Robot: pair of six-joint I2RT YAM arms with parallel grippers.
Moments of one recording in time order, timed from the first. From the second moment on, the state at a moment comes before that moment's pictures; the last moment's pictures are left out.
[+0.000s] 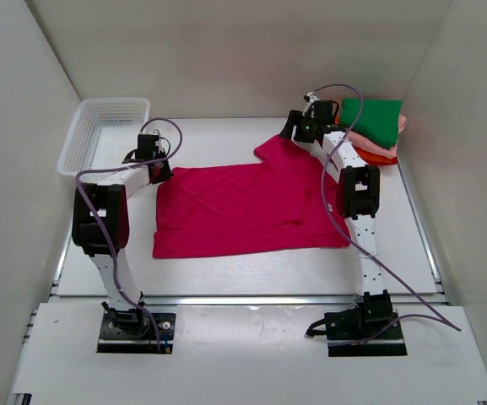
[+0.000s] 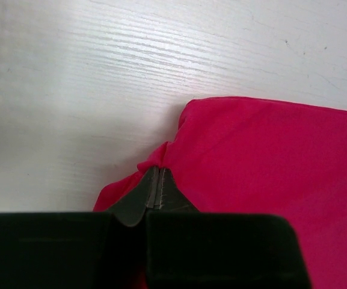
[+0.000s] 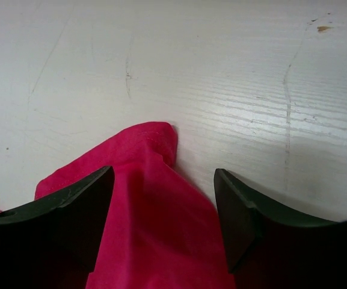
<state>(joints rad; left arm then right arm) -0.07 1.91 1.27 -0.18 -0.04 -0.31 0.12 2.71 2.44 -0.34 -0.40 0.26</state>
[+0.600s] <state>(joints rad) -0.06 1.83 1.20 -0.13 -0.02 -0.33 0.10 2.76 2.45 -0.24 -0.59 0.35</state>
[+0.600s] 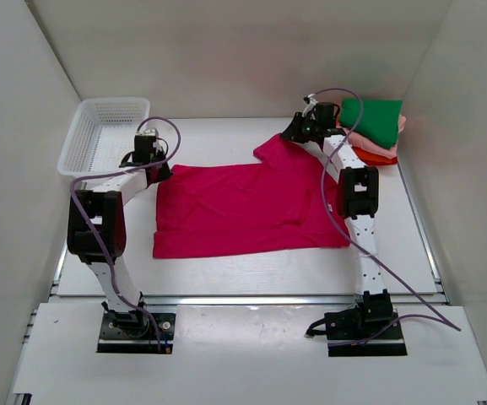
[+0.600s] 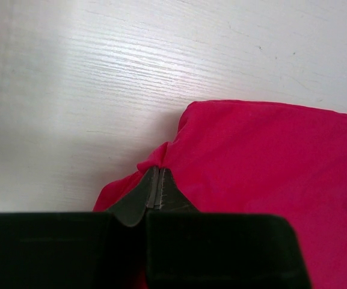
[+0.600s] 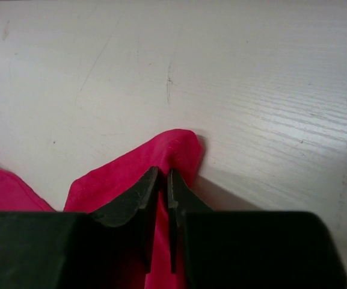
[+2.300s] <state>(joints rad) -0.02 1.34 0.77 -0.17 0.12 -0.38 -0.05 1.40 0.95 -0.16 -0.64 0.09</state>
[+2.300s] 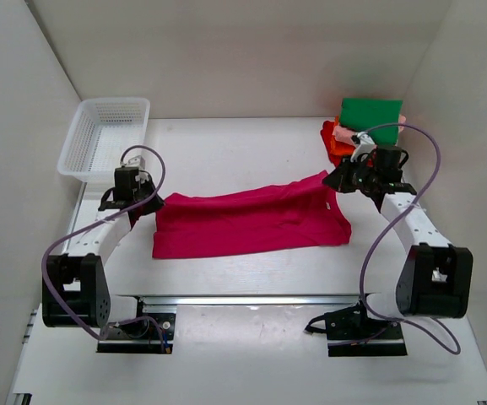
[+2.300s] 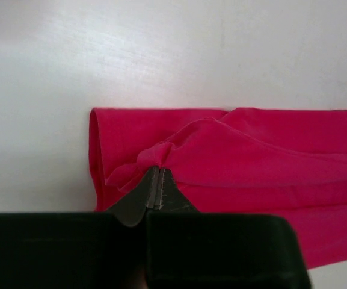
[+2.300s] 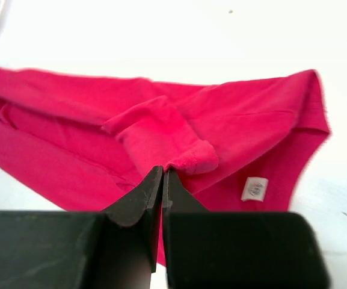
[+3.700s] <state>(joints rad) -0.01 1.33 0.63 -0.21 0.07 -0.38 0.02 0.99 0.47 -0.26 -0.55 0.14</state>
